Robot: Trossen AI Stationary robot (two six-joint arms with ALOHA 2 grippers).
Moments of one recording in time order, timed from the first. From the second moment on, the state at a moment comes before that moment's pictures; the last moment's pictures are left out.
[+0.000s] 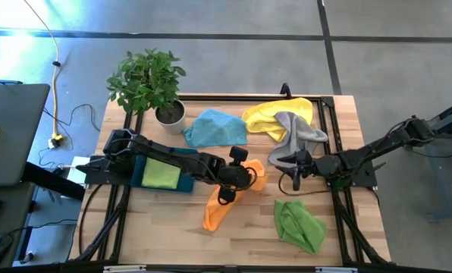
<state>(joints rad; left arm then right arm) -0.11 1.96 1.63 -0.63 -0.41 0.34 0.33 0.73 0.12 0.30 0.52 0.28</state>
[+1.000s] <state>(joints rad) -0.12 1.96 1.64 -0.58 -0.39 0.35 0.30 1.19 0.21 0.81 0.23 0.03</state>
